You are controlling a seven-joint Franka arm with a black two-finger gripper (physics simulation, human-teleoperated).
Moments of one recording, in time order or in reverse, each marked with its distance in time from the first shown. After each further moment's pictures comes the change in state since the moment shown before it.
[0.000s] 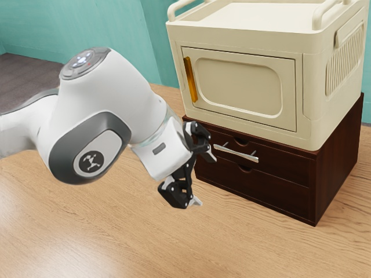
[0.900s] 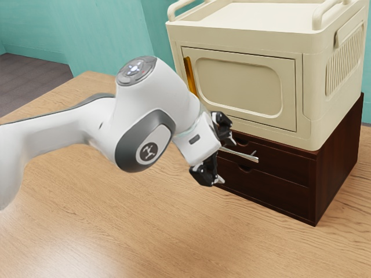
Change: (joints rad) arm 0.081 0.290 0.013 0.161 0.004 0.191 0.127
